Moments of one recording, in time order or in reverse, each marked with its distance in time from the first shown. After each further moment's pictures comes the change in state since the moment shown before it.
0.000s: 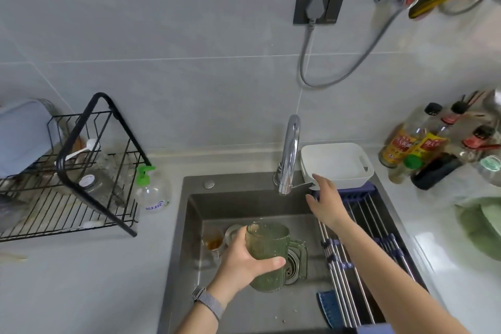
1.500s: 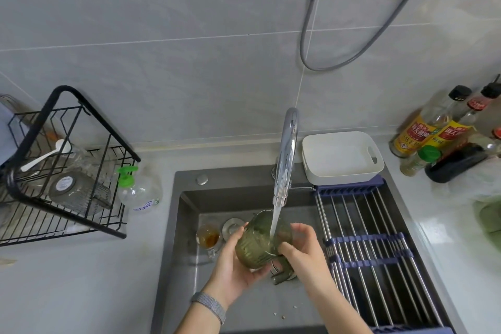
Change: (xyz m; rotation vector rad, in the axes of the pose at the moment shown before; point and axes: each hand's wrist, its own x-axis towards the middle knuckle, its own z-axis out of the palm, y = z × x) left_hand 0.040 -0.005 0.009 -0.996 -0.017 -0.528; right_hand -0.084 -0.024 0.050 0.653 -0.142 0.352
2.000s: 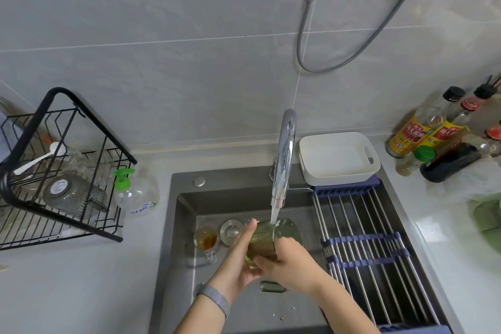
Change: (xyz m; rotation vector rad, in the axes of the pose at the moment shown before) left_hand 0.003 0.004 0.016 0.243 -0.033 0.074; right_hand 0.001 -0.021 0.006 -0.811 -0.383 -0.393
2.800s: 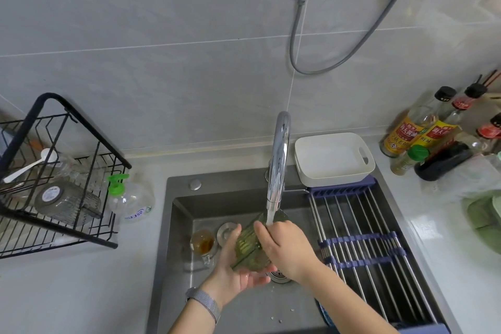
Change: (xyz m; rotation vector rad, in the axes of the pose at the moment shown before) left_hand 0.009 0.000 -0.011 0.046 0.061 -0.088; right_hand 0.013 -0.015 -0.018 -0.037 0.240 -0.037
